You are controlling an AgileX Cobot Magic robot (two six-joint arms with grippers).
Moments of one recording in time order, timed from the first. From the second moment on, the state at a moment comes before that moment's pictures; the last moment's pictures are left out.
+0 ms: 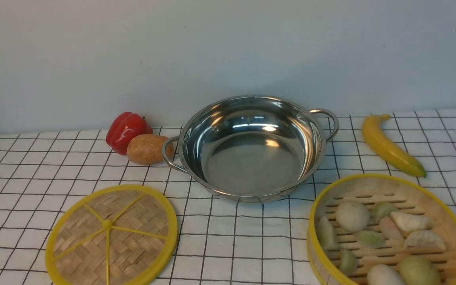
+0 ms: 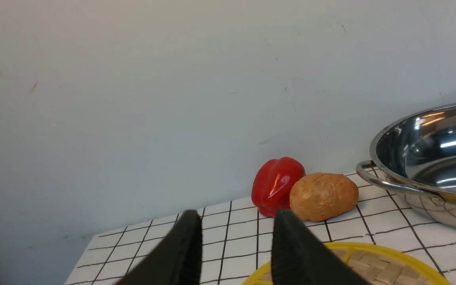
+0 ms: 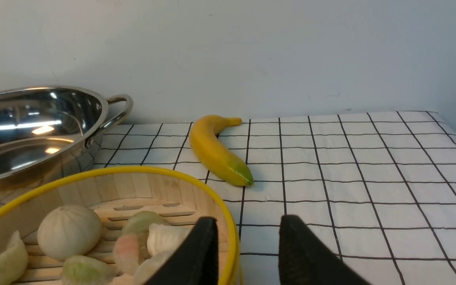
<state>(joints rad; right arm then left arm) -0.02 0.00 0.01 0.00 0.31 0.16 0.00 0.00 0.01 0.12 0.06 0.12</state>
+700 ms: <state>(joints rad) -0.02 0.00 0.01 0.09 0.30 0.21 0.00 0.00 0.01 0.05 0.06 0.06</state>
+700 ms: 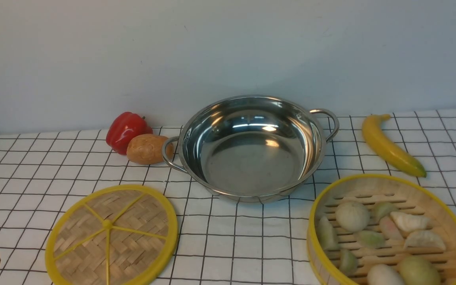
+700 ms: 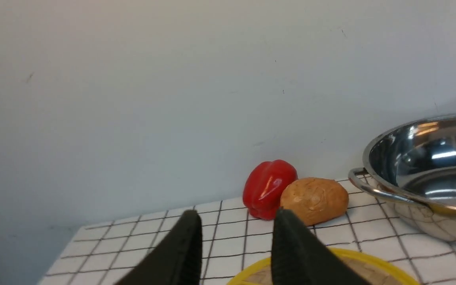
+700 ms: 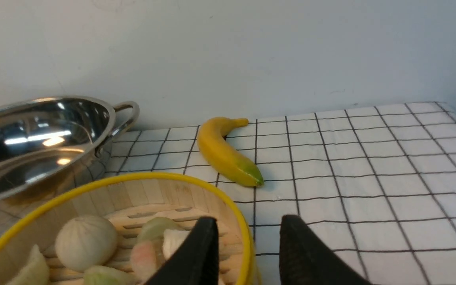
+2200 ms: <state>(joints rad) -0.02 0.21 -0.66 0.26 0.45 0.31 0.00 0.05 -0.15 0.02 -0.31 -0.22</state>
